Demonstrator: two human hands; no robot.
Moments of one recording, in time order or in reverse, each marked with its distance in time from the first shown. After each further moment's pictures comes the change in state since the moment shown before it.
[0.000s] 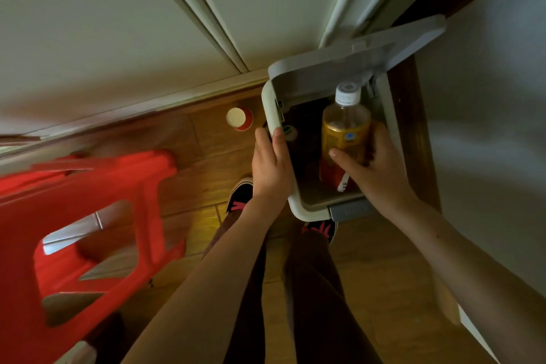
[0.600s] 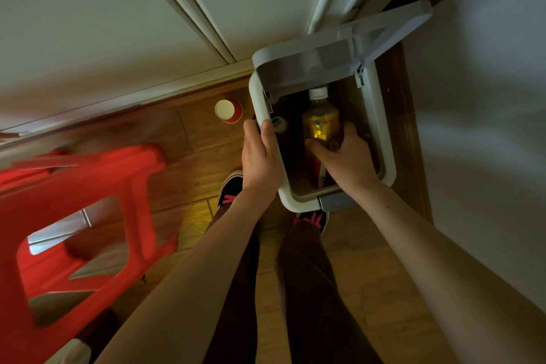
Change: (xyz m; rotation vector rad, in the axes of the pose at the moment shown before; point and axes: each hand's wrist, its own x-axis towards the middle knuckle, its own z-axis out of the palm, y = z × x) left_hand -0.001 0.003 0.000 -0.003 -0.022 0.029; right_hand 0.021 0.020 0.027 -0.148 0.040 0.214
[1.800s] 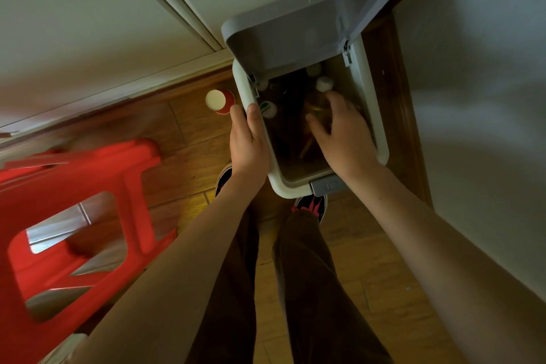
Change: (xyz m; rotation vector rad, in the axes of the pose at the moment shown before) left_hand 0.002 0.004 0.002 -0.008 0.011 -0.033; right_hand -0.005 -0.009 -0.014 -0.348 0.133 -0.290
